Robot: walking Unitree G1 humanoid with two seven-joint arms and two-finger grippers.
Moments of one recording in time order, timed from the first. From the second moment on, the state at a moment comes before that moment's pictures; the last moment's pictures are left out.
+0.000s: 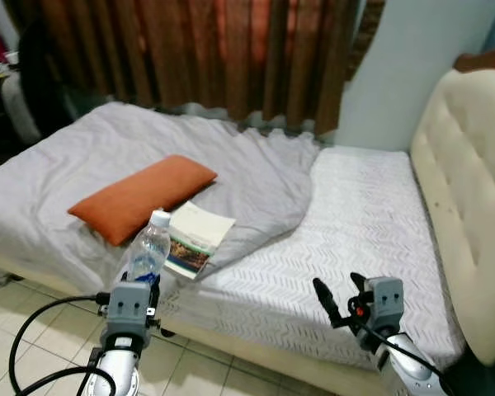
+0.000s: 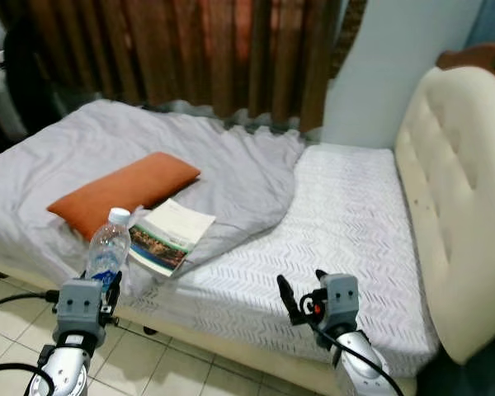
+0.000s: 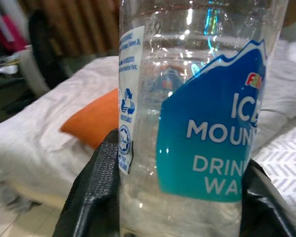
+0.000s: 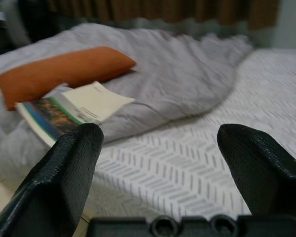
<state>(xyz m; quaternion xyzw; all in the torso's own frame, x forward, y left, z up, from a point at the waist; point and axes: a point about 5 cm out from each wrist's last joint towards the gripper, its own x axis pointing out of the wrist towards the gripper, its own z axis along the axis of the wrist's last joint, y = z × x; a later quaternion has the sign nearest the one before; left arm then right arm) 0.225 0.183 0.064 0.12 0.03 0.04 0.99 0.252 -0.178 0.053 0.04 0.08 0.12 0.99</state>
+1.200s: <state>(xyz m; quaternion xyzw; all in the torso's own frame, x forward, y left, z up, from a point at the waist) 0.229 0.176 0.067 0.16 0.02 0.04 0.99 0.262 -0.176 0.049 0.02 0.07 0.16 0.98</state>
